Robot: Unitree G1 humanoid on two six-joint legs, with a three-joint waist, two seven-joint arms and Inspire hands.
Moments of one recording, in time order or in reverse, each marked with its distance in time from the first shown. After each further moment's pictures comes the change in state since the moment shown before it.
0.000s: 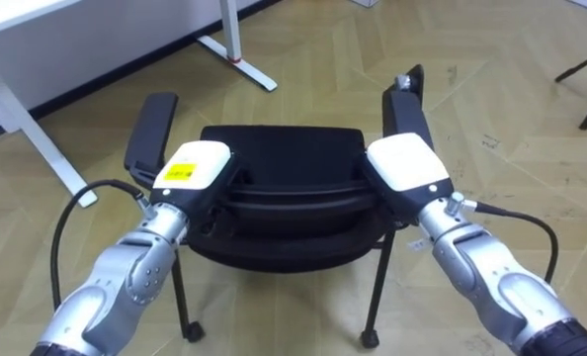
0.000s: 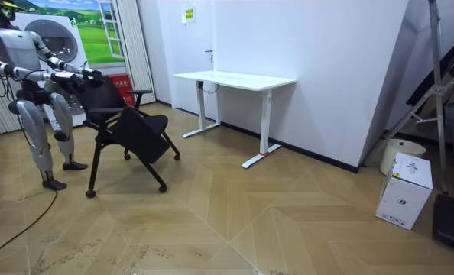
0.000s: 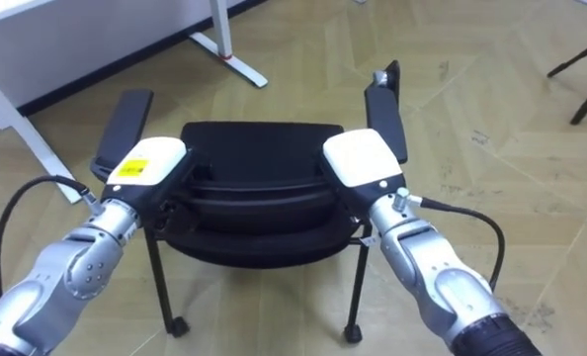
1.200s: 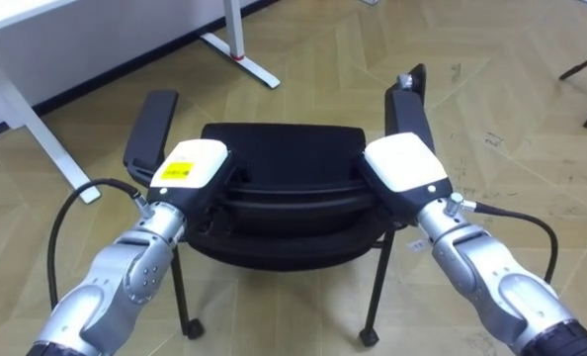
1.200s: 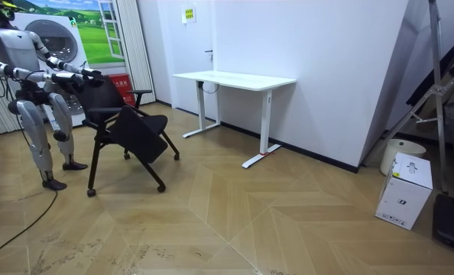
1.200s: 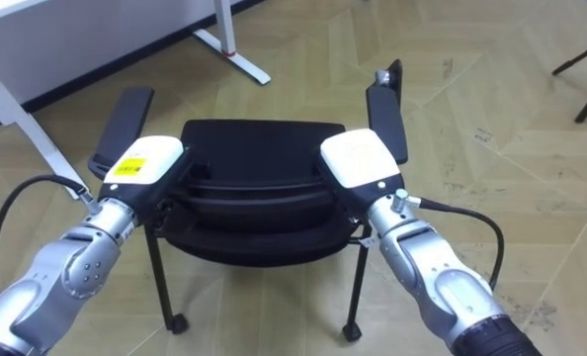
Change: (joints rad) left arm -0.003 0.004 0.000 0.007 0.001 -0.006 0.019; right arm 0.003 -0.004 -0.004 -0.015 -0.019 -0.011 0.011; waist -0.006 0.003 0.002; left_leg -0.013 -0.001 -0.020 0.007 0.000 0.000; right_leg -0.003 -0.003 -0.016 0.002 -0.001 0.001
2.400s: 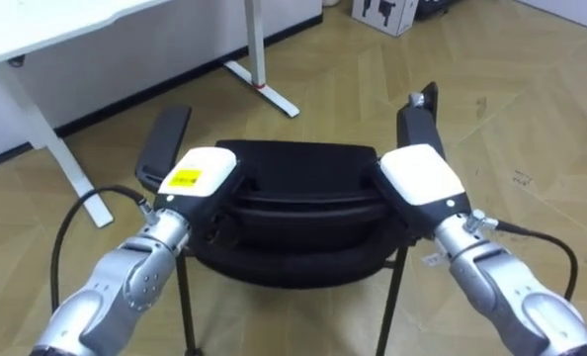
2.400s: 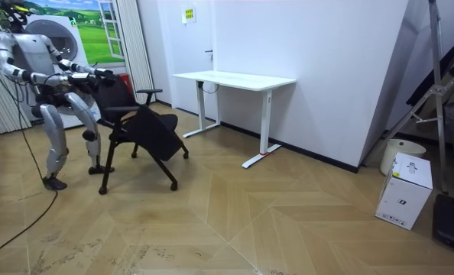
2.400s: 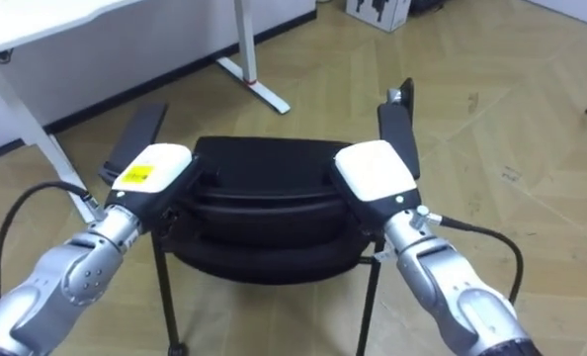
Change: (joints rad) left arm -0.012 -0.012 0.003 0.027 -0.020 -0.074 -0.033; right arm 0.089 -0.012 -0.124 -0.024 -0.005 -0.095 -0.040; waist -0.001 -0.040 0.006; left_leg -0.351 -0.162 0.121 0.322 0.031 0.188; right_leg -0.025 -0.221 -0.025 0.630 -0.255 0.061
